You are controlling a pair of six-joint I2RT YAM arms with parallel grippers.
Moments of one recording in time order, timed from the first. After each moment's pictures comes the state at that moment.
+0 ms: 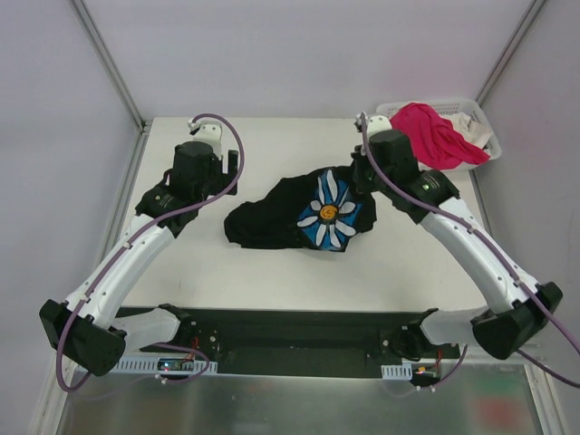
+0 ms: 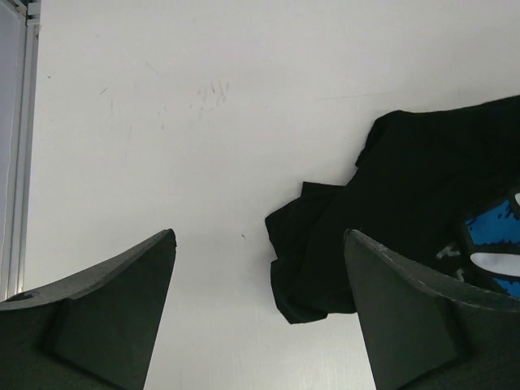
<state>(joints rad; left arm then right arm) -0.46 1.15 1.18 -0.55 -0.35 -0.14 0.61 1.36 1.48 -0.73 0.23 0.15</state>
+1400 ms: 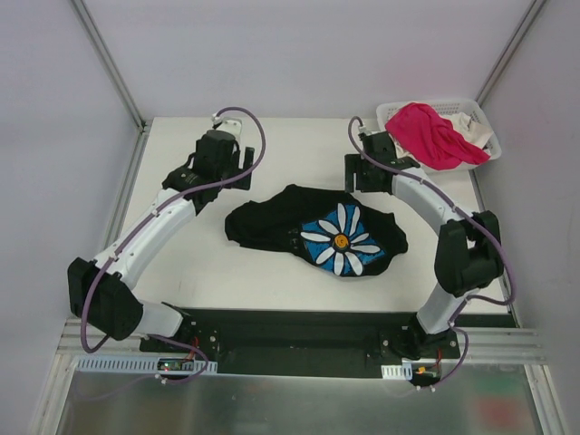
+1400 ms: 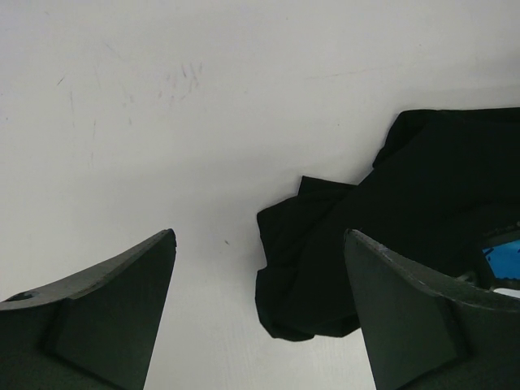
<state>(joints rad) -0.46 1.35 1.25 -0.55 -0.31 -0.14 0.38 1.69 1.34 -0.54 0.14 0.23</state>
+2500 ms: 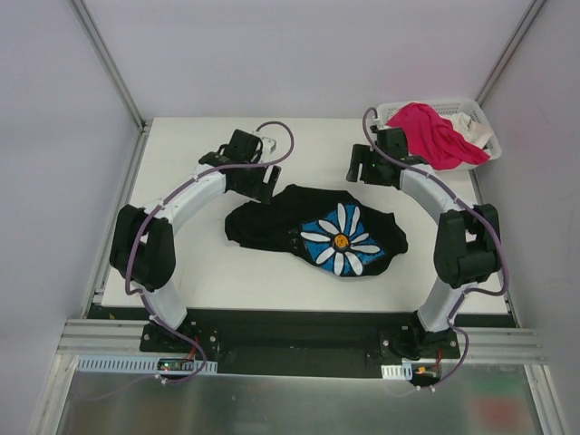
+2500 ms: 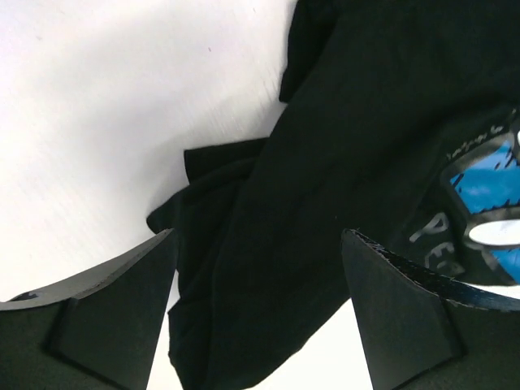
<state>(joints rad) -0.44 1.71 1.39 -0.62 0.06 -0.07 0.26 1.78 1.35 -0.39 -0.07 0.29</state>
